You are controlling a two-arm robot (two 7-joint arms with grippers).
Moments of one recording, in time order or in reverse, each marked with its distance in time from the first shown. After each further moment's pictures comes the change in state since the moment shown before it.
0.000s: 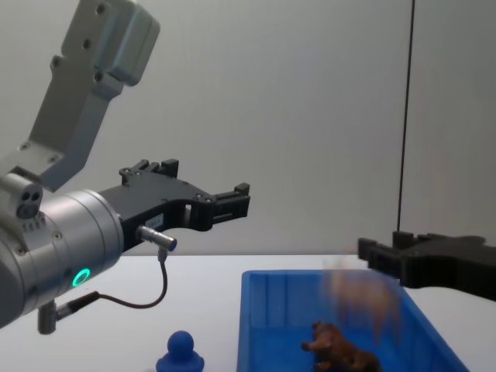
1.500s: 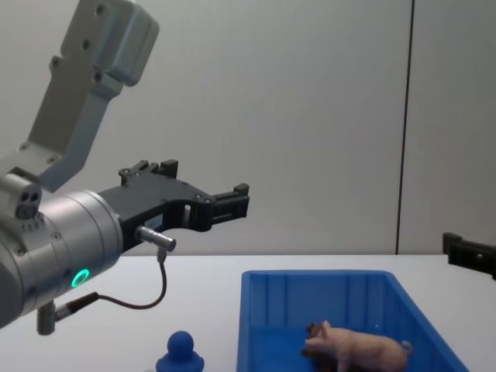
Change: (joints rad) left arm 0.001 0.000 -0.001 0.000 -0.002 0.001 0.000; right arm -0.108 0.053 0.045 -0.092 -0.008 -0.054 -0.270
